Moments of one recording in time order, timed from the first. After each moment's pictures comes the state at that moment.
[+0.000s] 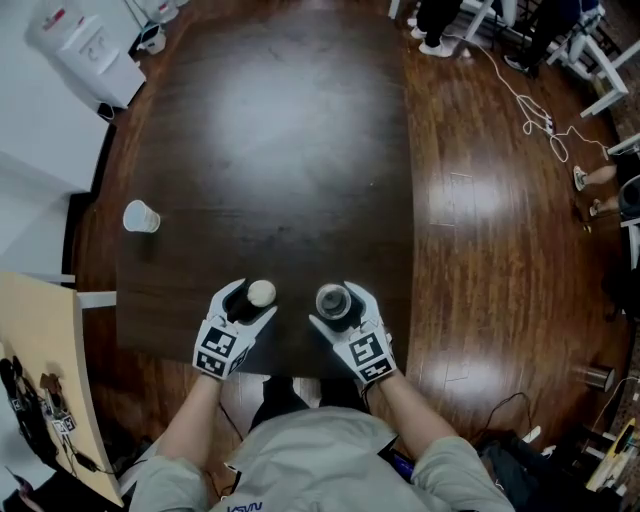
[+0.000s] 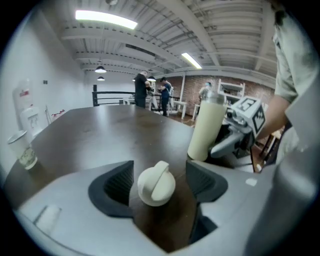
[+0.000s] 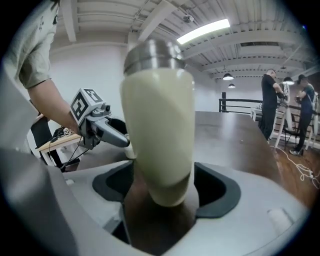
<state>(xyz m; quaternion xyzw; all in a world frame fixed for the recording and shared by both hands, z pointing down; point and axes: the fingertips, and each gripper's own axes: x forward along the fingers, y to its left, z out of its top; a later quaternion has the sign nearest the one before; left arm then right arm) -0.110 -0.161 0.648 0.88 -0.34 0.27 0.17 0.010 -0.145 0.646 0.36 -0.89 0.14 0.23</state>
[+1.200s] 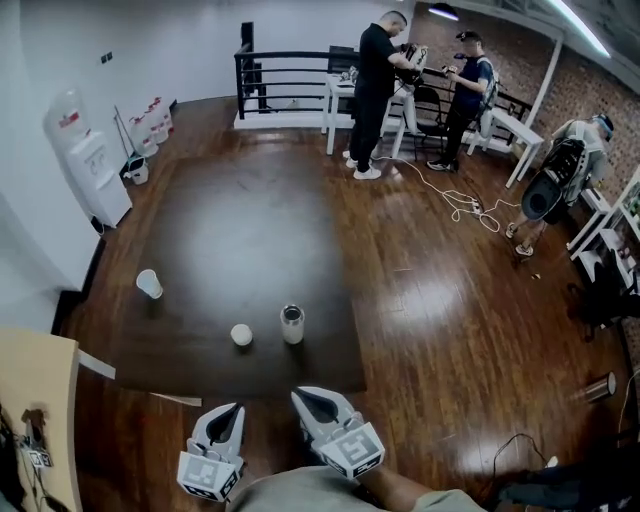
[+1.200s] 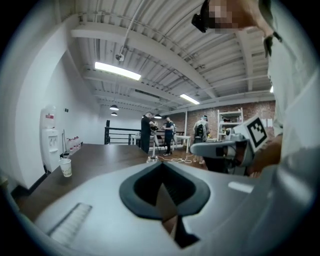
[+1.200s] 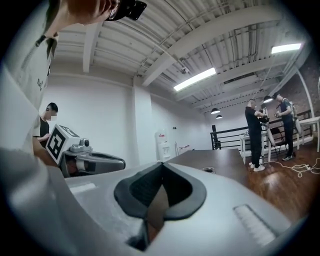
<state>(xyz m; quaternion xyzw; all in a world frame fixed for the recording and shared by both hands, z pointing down) -0.078 0.013 0.468 0.90 -0.42 0.09 0.06 0.025 -0.003 0.447 0.43 -0.90 0.06 0.03</state>
